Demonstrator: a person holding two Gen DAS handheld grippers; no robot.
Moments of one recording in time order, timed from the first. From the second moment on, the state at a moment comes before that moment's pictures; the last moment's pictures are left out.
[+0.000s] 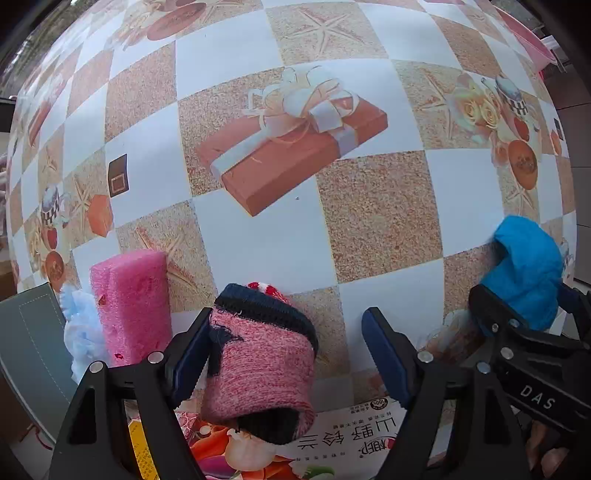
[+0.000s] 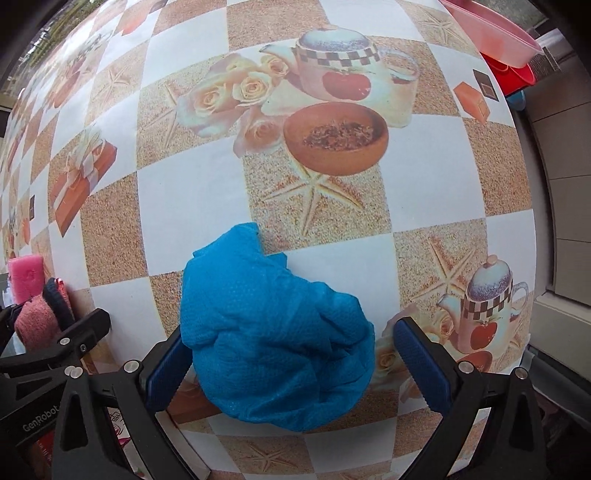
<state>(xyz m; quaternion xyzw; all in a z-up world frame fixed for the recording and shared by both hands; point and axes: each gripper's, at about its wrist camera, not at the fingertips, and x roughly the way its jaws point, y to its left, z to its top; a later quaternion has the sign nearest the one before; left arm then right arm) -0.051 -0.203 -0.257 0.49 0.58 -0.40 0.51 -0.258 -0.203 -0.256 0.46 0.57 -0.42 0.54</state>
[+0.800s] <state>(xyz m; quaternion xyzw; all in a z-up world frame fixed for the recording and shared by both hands) -0.084 -0.153 -0.197 0.48 0.52 -0.51 0.49 -0.265 -0.192 -0.188 0.50 0.50 -0.43 0.56</state>
